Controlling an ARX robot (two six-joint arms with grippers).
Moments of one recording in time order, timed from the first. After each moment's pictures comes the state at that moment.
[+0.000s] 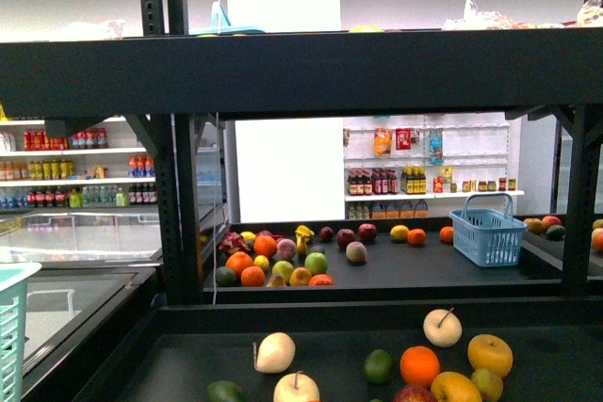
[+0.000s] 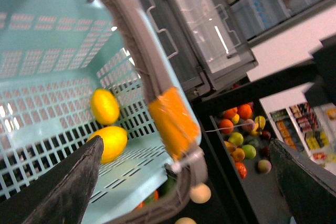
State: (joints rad) left arm 0.33 1.32 1.11 -0.09 -0.08 -0.85; right arm 0.00 0.00 0.01 0.00 0.00 0.00
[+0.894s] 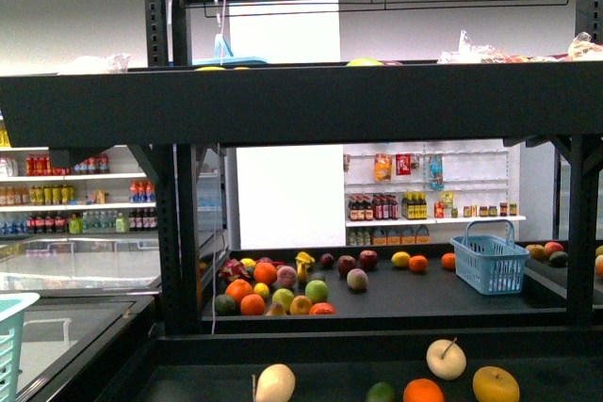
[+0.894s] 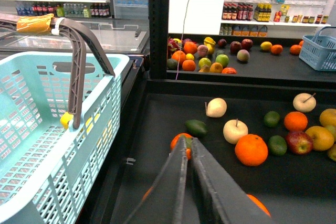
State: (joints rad) left arm -0.14 0.38 0.20 0.18 -0.13 -0.01; right arm 0.00 0.00 0.01 0.00 0.00 0.00
